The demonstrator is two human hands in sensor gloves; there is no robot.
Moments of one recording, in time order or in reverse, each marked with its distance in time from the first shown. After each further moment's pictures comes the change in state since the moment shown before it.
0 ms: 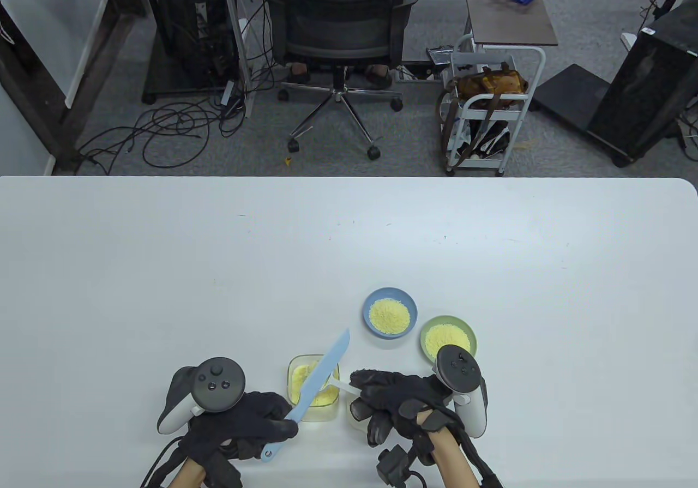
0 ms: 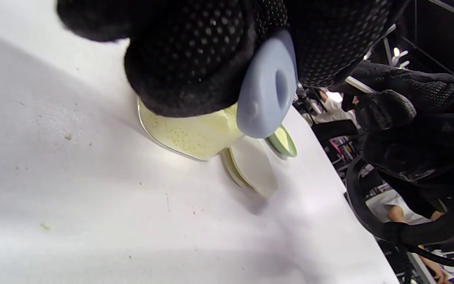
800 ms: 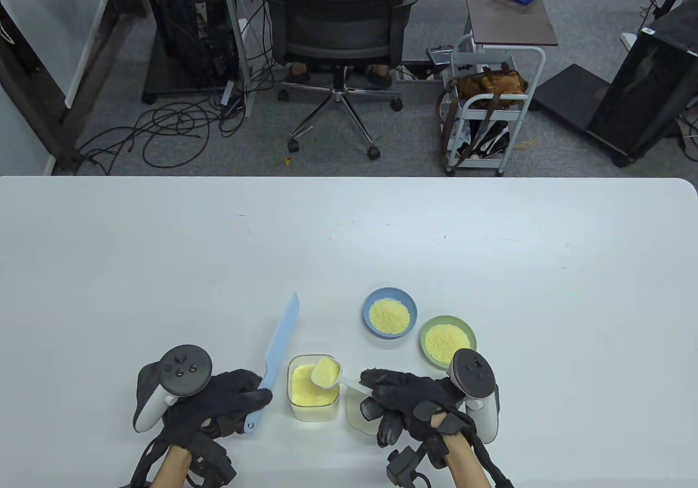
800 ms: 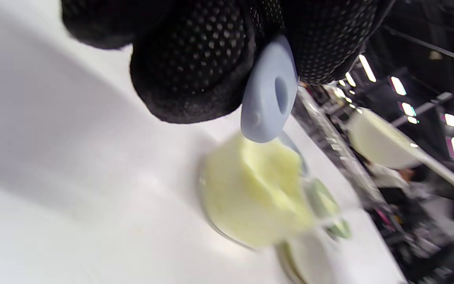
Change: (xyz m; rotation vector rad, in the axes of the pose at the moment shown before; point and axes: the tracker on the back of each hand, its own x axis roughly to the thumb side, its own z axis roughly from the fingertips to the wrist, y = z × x) left_hand -0.047 0.029 0.007 0.239 0.249 0.063; right_hand 0.002 -0.011 0.011 -0.030 -0.036 -0.052
